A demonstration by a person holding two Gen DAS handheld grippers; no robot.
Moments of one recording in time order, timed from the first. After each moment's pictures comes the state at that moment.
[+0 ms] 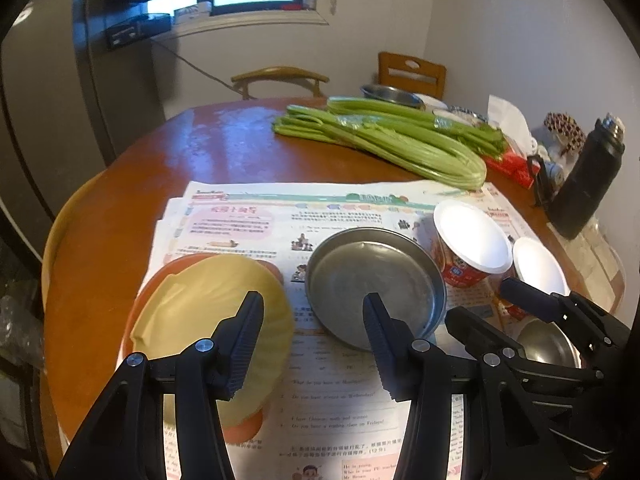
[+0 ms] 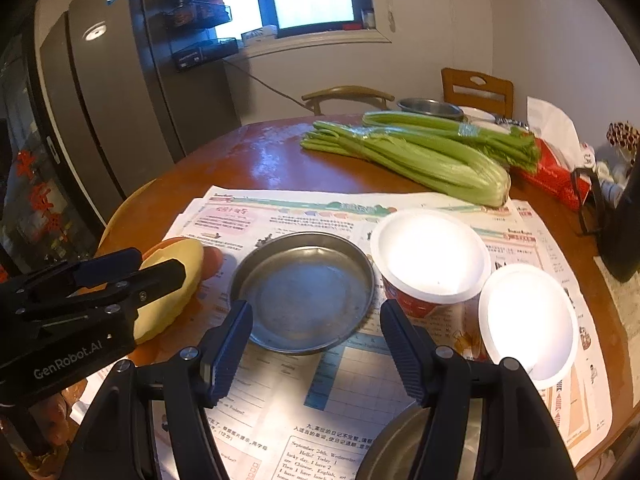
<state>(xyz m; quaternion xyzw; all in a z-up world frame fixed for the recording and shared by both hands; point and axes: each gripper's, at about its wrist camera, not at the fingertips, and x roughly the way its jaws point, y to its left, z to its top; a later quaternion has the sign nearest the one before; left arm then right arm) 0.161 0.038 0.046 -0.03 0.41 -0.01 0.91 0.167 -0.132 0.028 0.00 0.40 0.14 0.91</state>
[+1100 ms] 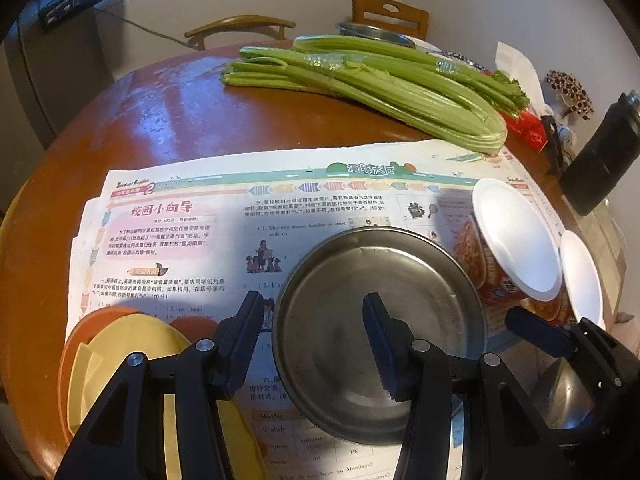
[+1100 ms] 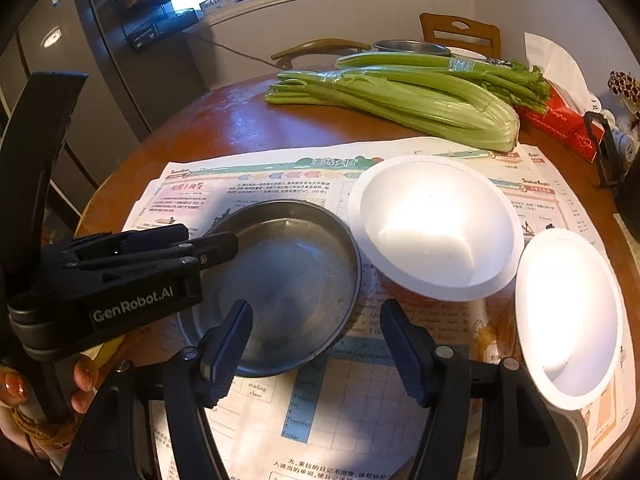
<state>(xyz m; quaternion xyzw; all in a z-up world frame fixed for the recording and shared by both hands) 0.265 0.026 -0.014 -0.02 0.50 -0.07 0.87 0.219 -0.133 -0.014 0.03 0.48 0.10 0.87</state>
